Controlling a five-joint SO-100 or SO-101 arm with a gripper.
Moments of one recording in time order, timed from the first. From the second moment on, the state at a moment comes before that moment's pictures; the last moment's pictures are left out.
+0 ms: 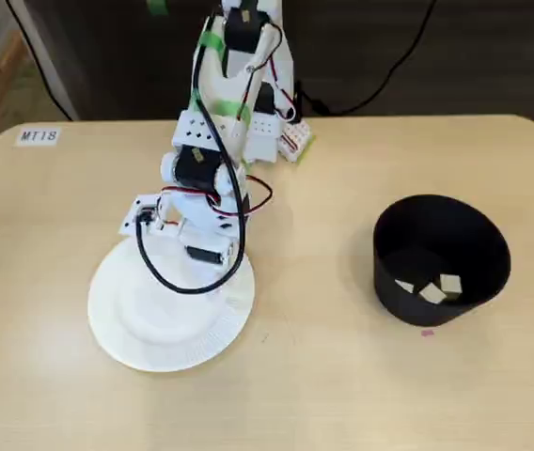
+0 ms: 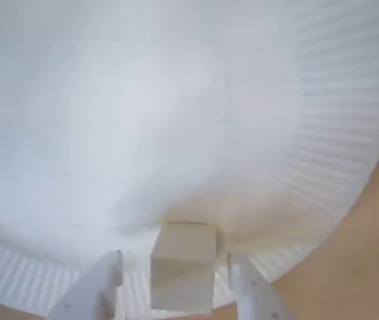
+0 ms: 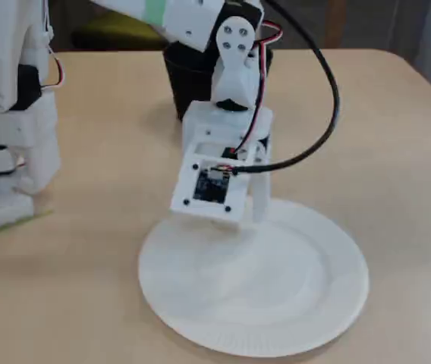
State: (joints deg) arm 15.5 77.1 91.3 75.8 -3.3
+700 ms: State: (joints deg) arm 12.5 94.2 97.0 38.4 -3.8
